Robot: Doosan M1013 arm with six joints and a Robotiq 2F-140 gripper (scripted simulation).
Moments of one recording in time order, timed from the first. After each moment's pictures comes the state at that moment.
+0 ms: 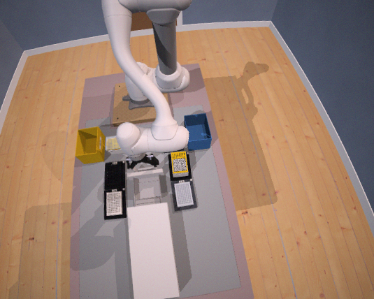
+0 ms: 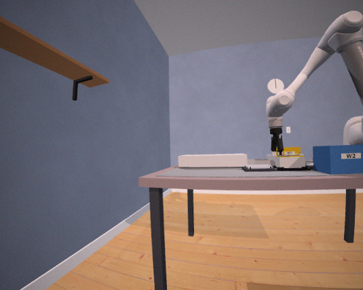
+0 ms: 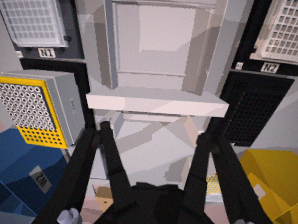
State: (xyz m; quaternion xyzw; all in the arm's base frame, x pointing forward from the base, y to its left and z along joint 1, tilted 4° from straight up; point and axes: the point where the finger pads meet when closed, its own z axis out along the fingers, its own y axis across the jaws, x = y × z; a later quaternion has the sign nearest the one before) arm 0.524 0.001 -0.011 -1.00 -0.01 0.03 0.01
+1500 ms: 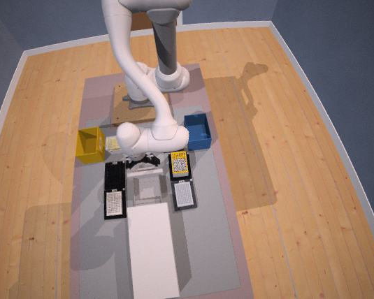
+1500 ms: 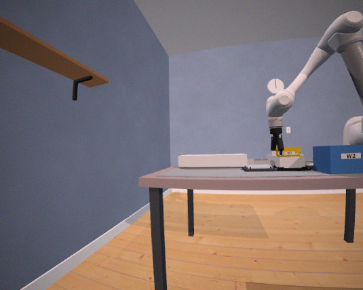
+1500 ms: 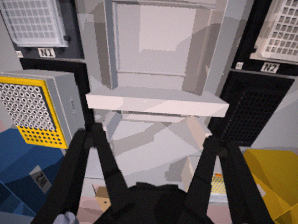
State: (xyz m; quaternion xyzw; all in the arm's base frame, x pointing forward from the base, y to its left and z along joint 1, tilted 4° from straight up) arm 0.524 0.001 -0.012 -1.00 -0.01 0.03 0.01
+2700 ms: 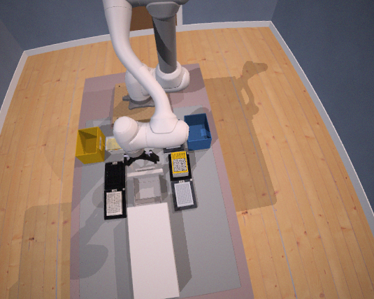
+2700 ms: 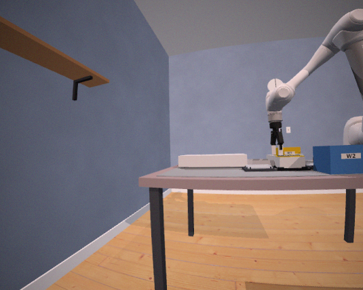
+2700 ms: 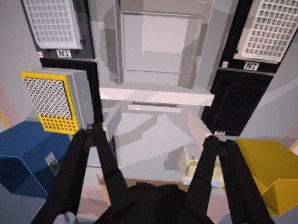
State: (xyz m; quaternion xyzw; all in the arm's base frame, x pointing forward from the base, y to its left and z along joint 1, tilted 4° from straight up) arm 0.527 0.001 0.028 -1.00 -0.01 0.03 0.01
